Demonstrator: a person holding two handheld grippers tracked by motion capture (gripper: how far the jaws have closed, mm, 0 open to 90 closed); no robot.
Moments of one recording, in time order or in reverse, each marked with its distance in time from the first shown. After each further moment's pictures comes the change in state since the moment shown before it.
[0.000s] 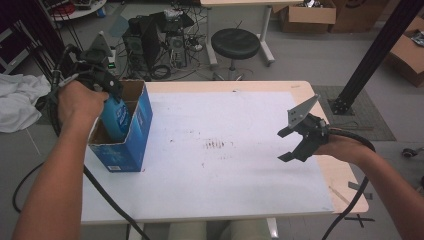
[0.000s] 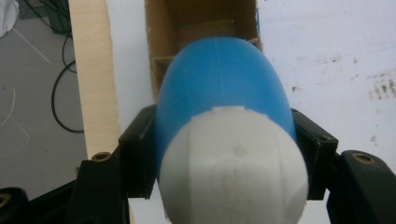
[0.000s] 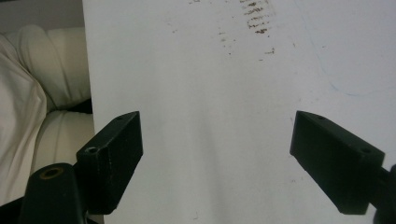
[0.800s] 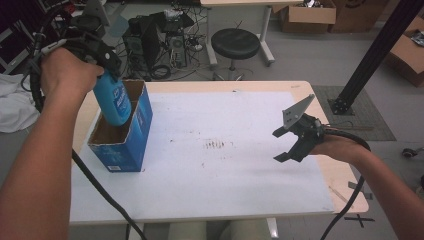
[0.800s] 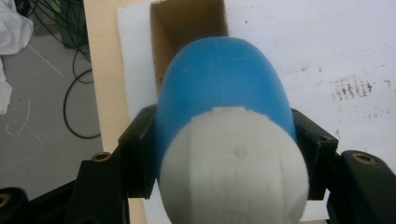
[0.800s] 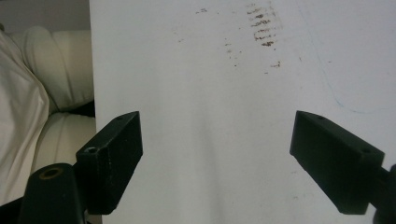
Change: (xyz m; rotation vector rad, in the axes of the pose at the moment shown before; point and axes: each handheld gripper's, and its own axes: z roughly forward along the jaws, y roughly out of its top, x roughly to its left) left arm -0.010 0.016 -0.079 -0.025 0.001 0.015; right arm 0.003 0.011 0.004 -0.008 0.012 -0.037
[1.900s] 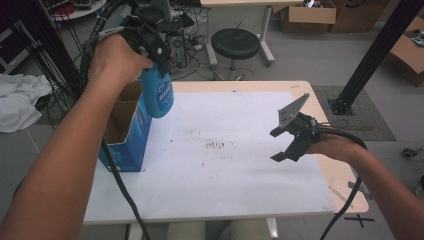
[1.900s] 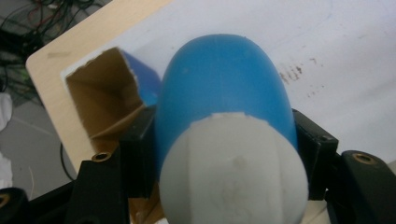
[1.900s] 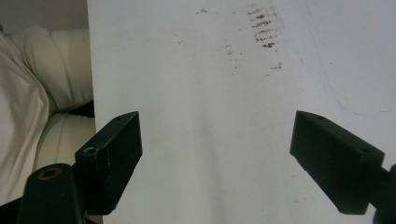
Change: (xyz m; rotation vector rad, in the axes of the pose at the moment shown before) left arm -0.094 0.032 -0.023 -0.016 -0.072 0.298; right arm 0.000 0.010 0.004 0.018 0.001 0.005
